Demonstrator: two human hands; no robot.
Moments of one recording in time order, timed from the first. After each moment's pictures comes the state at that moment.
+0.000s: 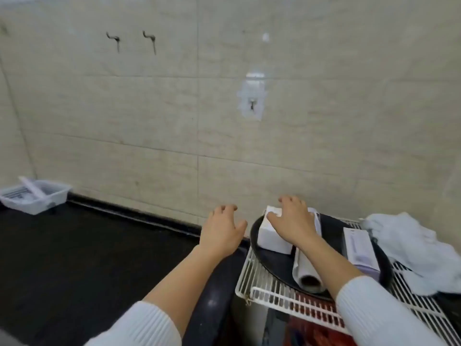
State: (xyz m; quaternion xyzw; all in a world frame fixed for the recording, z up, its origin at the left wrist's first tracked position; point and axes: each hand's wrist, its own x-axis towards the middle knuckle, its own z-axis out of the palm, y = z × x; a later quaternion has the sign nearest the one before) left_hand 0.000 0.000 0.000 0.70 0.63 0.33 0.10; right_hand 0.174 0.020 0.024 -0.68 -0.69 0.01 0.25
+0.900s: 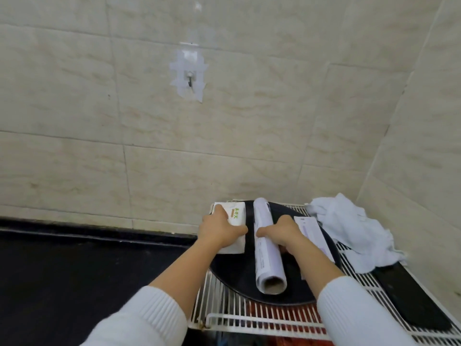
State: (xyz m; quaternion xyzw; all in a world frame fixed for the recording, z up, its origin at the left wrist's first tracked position) left_hand 0.097 0.093 -0.026 0.69 0.61 0.24 0.31; right_hand 0.259 0.056 -0.015 -0.81 -0.42 0.29 0.28
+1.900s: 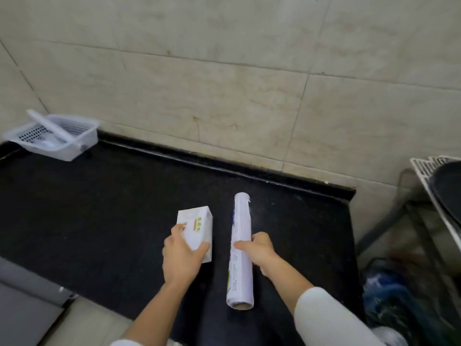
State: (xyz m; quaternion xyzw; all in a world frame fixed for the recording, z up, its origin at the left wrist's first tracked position) left_hand -0.416 0.073 -0.227 0.45 0.80 0.31 0.24; right_hand -0.234 0.113 -0.223 -0.69 -0.39 0.56 0.24
